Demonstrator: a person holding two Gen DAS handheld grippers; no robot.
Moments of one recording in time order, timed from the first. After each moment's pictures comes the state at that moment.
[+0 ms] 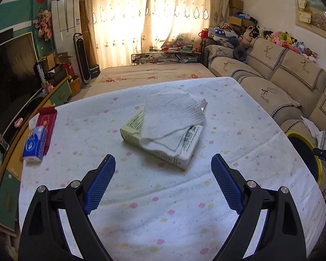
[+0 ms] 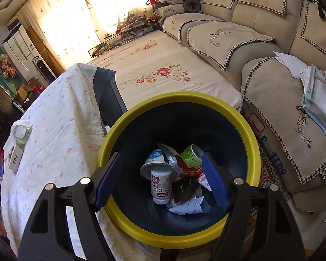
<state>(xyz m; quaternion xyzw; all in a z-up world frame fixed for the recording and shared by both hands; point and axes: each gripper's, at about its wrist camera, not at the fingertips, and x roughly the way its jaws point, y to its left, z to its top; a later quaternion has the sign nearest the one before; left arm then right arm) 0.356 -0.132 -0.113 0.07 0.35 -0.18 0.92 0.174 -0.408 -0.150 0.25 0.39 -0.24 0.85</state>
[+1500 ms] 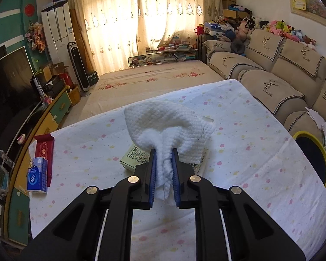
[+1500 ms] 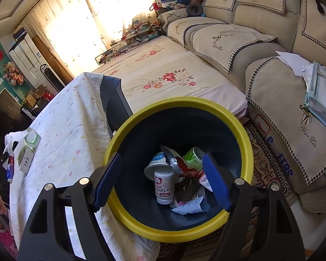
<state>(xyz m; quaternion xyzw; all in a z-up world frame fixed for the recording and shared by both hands) 0.393 -0.146 -0.090 0.11 0.34 -0.18 0.91 0.153 -0.415 -0.138 0.27 0.36 -0.22 0.86</state>
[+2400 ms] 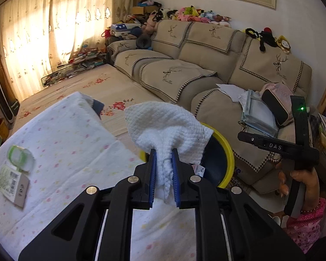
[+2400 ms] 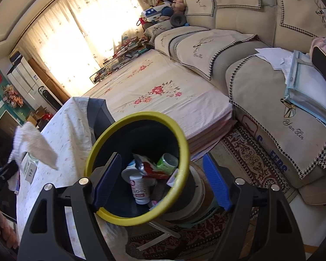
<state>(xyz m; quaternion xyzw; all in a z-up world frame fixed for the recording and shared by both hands) 0.205 -0.412 -0.069 0.15 0.34 -0.44 0.82 0.059 -0.470 -0.131 0.31 0.31 -0.25 0.86</state>
